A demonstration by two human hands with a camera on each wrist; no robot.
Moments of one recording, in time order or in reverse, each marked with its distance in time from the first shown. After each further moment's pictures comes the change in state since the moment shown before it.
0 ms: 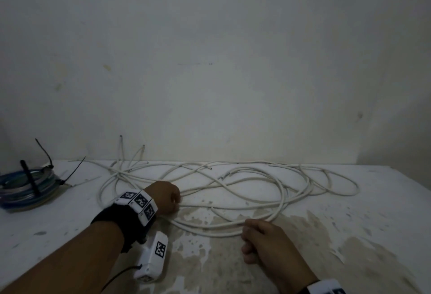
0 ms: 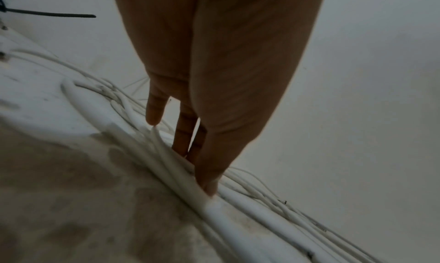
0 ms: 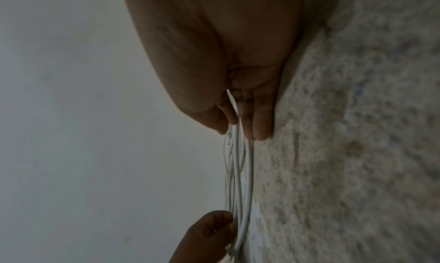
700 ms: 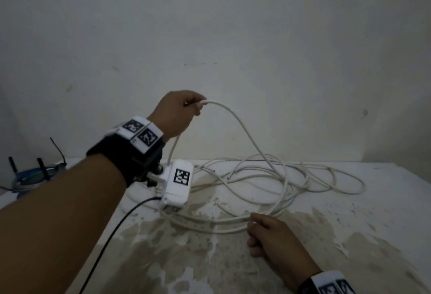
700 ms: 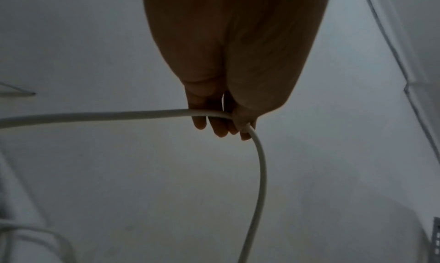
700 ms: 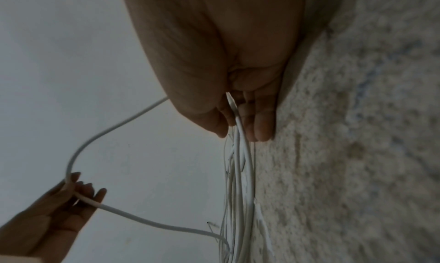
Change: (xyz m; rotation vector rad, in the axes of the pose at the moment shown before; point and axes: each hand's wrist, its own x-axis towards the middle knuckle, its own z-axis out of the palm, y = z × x) left_hand -0.026 0.046 -0.148 -0.734 0.673 0.267; right_hand 0.000 0.003 -0.006 -0.009 -0.078 0.016
